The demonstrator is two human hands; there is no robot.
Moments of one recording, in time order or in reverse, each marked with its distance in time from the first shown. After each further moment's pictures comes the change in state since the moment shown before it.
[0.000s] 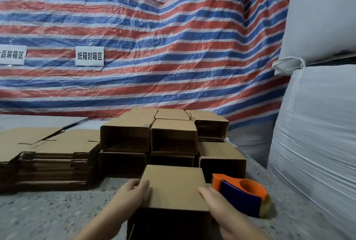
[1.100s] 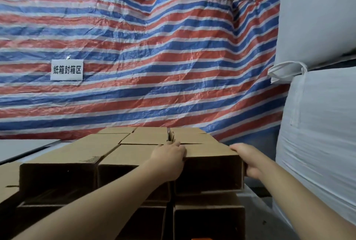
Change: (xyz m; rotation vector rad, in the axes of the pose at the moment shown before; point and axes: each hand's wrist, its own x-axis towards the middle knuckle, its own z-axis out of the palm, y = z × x) left_hand 0.206 0.178 0.148 1.132 0.108 0.826; right_hand 0.191 -0.136 -0.208 0.137 0.216 -0.240
